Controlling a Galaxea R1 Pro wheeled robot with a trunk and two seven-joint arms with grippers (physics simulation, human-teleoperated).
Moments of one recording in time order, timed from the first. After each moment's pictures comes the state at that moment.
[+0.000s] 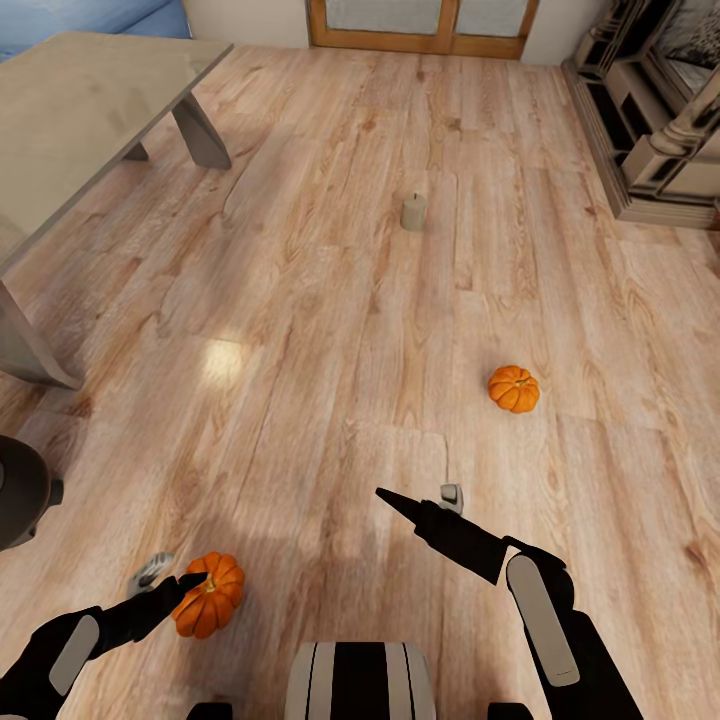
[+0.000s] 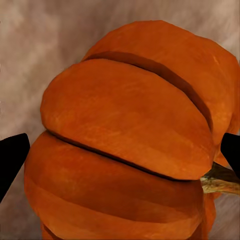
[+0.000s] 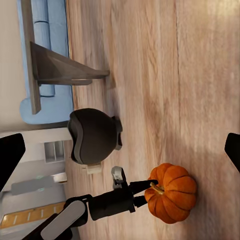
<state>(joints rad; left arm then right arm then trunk) -0.45 0.26 0.33 -0.64 0.44 0.62 -0.46 -0.33 0.07 -0.03 -1.43 -0.69 0.82 0.59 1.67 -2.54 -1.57</state>
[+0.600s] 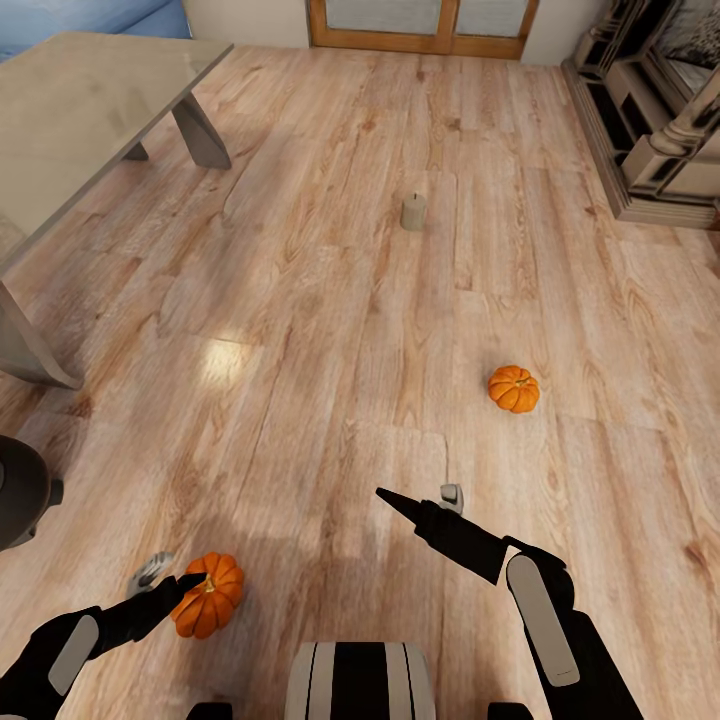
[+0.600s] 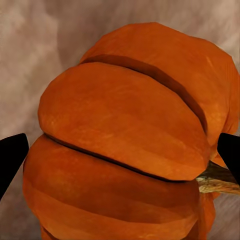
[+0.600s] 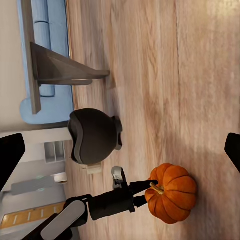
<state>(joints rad) -0.45 0.26 0.33 -0.64 0.45 0.62 -0.46 -0.33 0.07 -0.03 -1.43 -0.69 0.82 0.59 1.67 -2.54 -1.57</state>
